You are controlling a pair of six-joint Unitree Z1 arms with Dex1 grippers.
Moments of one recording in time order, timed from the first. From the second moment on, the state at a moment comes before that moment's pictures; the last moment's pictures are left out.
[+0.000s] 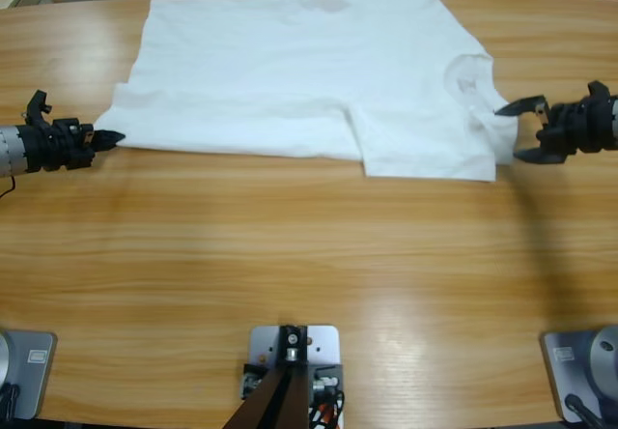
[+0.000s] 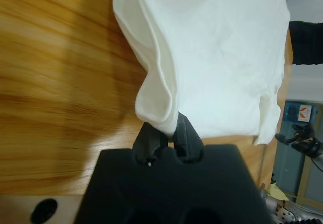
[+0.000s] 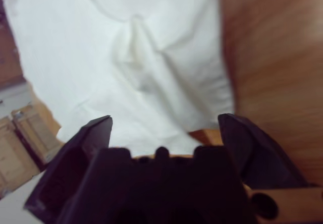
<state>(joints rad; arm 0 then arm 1) 0.06 1.86 -0.31 -0.68 -0.61 -0.59 -0.13 1.65 -0.61 0.07 0.52 0.75</state>
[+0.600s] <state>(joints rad) 0.07 1.86 -0.31 -0.68 -0.64 -0.59 -0.13 1.72 -0.54 -0.10 0.52 0.73</state>
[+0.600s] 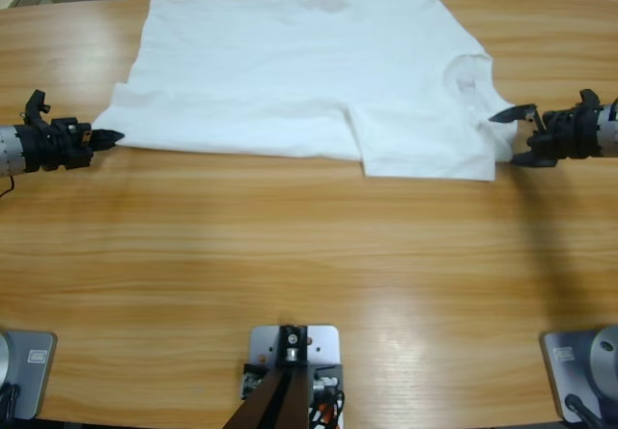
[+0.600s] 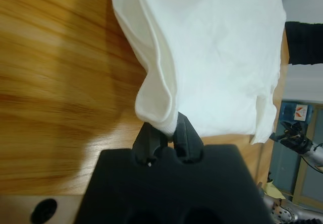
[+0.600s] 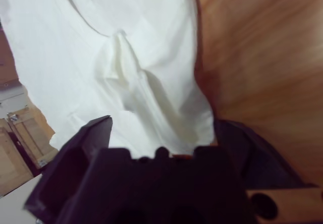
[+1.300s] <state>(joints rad) 0.08 1.86 -0.29 -0.68 -0.65 -0.59 -0.03 1.77 -0.49 -0.19 0.52 0.74</state>
